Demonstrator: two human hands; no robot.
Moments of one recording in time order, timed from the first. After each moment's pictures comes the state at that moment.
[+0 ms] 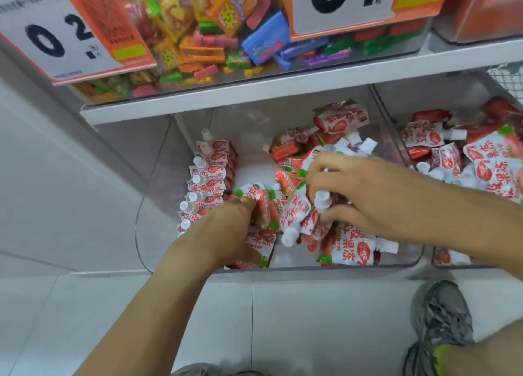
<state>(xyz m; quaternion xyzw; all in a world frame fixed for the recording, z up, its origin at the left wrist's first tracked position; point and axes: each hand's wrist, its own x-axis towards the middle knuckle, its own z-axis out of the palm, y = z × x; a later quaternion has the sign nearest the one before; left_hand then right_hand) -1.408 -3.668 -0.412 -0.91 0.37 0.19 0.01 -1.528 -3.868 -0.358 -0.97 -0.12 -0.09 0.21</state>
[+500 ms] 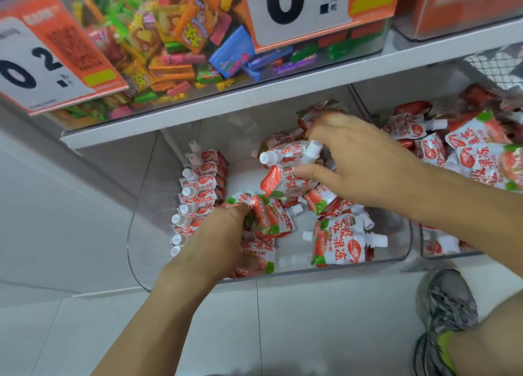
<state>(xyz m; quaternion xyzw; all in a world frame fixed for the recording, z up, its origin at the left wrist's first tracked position) -1.418 -3.676 -0.401 -0.92 0.35 0.17 -0.01 -1.509 -3.890 -0.368 -0.98 0.03 -0.14 0.16</state>
